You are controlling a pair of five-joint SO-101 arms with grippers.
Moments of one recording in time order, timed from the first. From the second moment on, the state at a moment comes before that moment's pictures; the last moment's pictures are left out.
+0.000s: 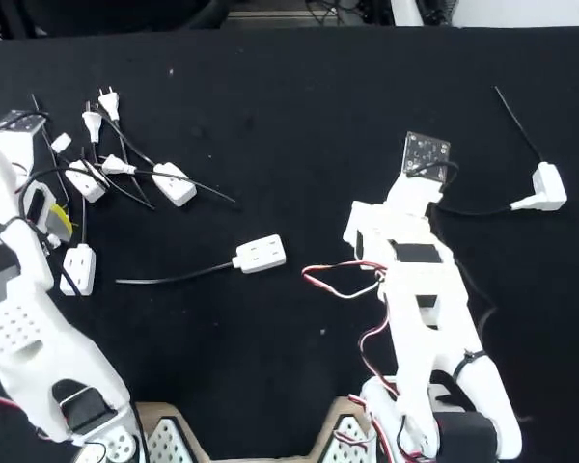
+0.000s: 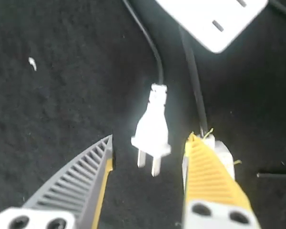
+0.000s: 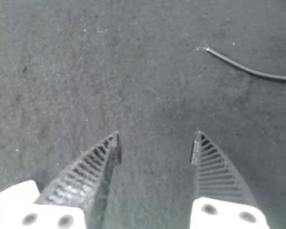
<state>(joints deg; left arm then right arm) -36.5 29.3 -17.5 78.2 -40.7 0.6 -27.5 60.9 27.6 -15.3</state>
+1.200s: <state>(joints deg) -44.0 41.7 -60.4 100.0 -32.1 0.4 -27.5 60.9 27.6 -15.3</state>
